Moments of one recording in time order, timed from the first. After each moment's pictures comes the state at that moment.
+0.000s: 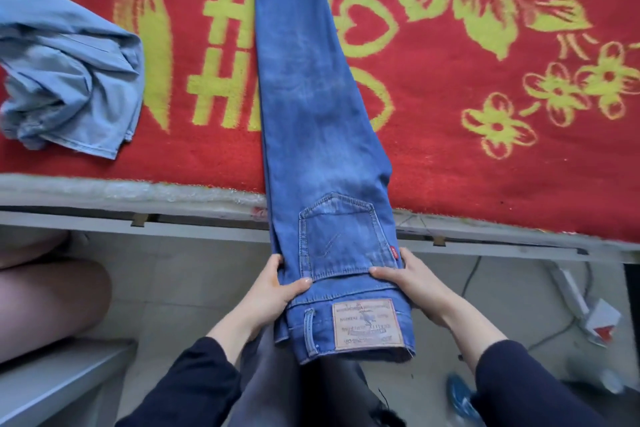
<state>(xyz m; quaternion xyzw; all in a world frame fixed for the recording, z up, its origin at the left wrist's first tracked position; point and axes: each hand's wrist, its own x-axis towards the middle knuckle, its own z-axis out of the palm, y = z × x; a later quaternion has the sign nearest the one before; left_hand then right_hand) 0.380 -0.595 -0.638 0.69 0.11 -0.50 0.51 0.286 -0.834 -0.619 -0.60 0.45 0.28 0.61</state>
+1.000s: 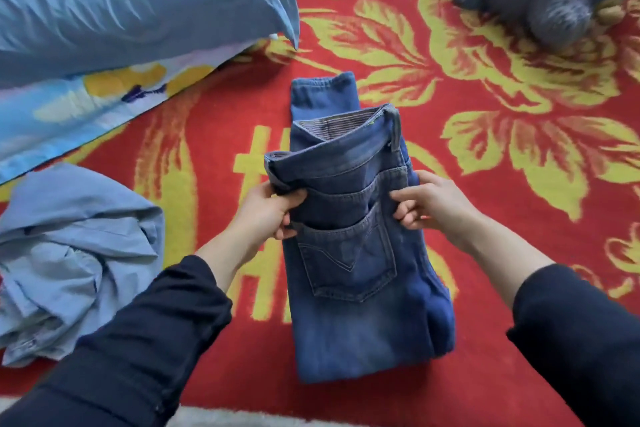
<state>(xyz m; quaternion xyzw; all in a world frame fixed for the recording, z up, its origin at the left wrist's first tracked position) 0.831 -0.733 -0.568 0.74 0.08 -0.38 0.54 0.734 -0.962 -0.556 -0.65 0.39 0.15 0.63</state>
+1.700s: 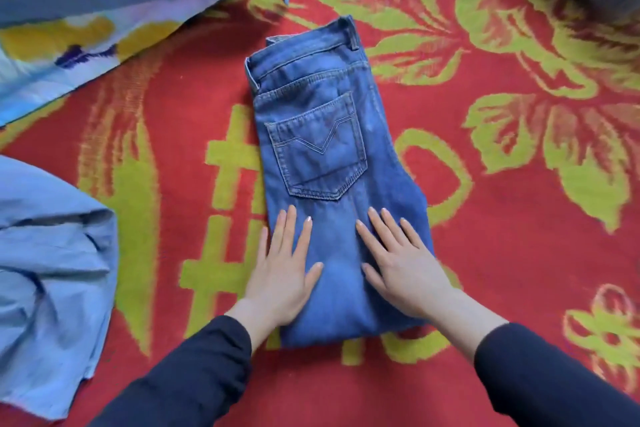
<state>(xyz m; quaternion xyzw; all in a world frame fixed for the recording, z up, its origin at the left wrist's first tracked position) 0.784 -0.732 -0.722 0.91 -0.32 -0.24 0.06 0.702 -0.937 -0.694 -0.97 0.02 0.22 0.06</state>
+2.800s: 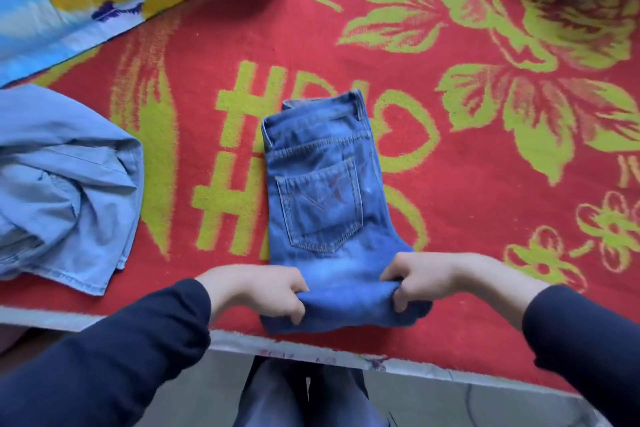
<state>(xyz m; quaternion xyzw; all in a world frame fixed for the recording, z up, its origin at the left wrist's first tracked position) 0.707 -0.710 -0.592 0.67 -0.31 -0.67 0.08 0.623 -0.945 -0.579 -0.74 0.02 0.59 0.31</state>
